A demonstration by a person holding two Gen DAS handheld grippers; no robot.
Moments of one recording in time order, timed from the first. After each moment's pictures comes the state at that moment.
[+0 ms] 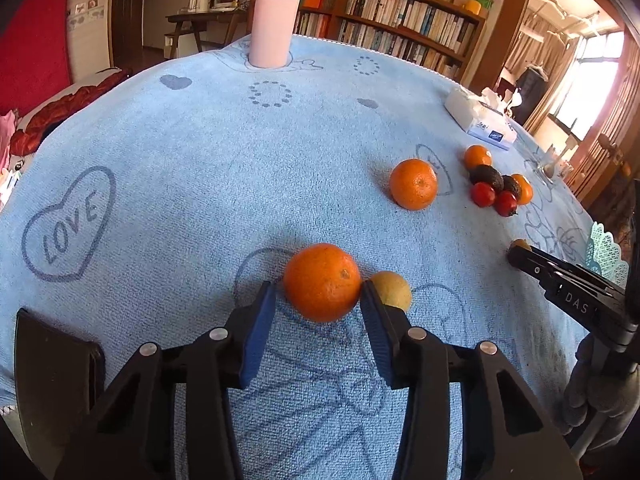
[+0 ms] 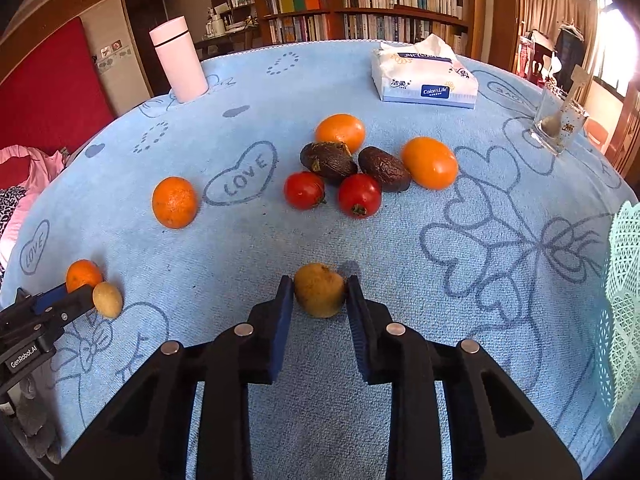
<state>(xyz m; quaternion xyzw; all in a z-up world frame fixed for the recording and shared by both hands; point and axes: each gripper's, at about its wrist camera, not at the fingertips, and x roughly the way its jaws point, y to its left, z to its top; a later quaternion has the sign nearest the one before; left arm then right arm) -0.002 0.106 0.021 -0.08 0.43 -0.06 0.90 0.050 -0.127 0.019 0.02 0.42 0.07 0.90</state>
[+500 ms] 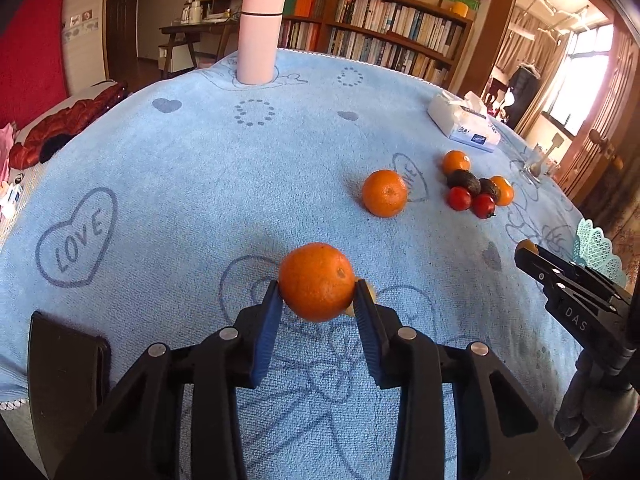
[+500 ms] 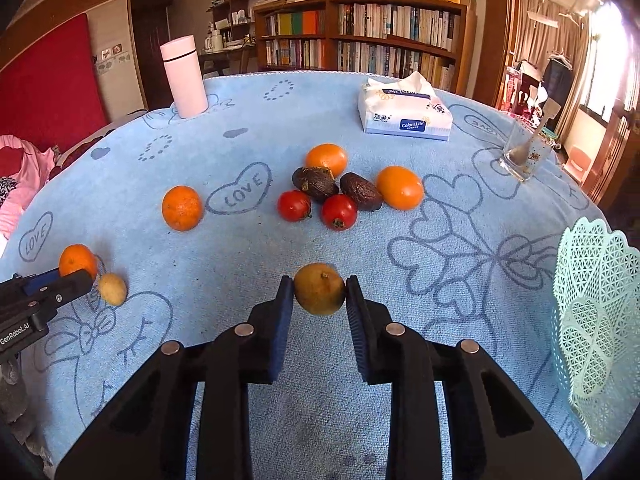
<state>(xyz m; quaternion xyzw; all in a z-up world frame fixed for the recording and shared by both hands) -0.018 0.092 0.043 -0.06 0.41 -0.07 0.91 0.020 -0.130 0.040 -0.01 0.38 0.04 0.93</state>
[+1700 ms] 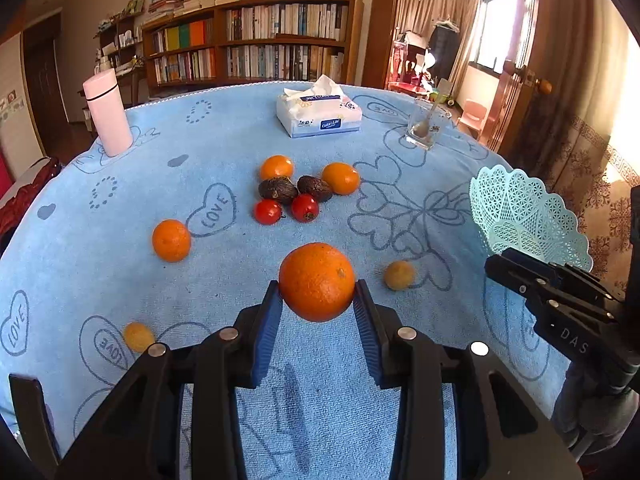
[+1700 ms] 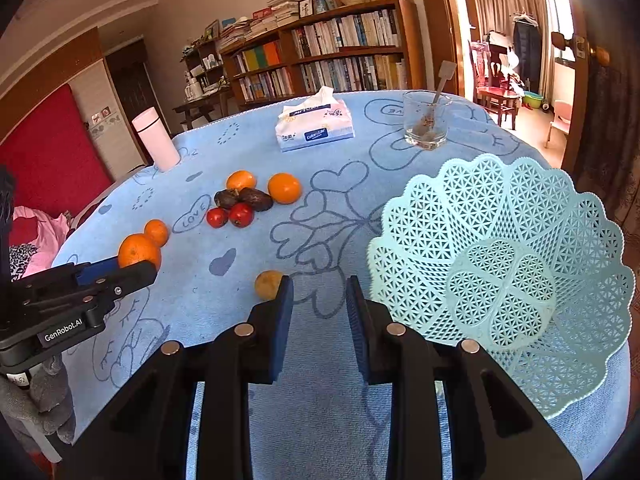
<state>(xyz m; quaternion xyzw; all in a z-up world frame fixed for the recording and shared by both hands) -0.033 -0.071 0.079 0.04 0.38 -0.18 0.90 -0.052 -0.254 0.059 0.09 0.35 0.05 0.93</state>
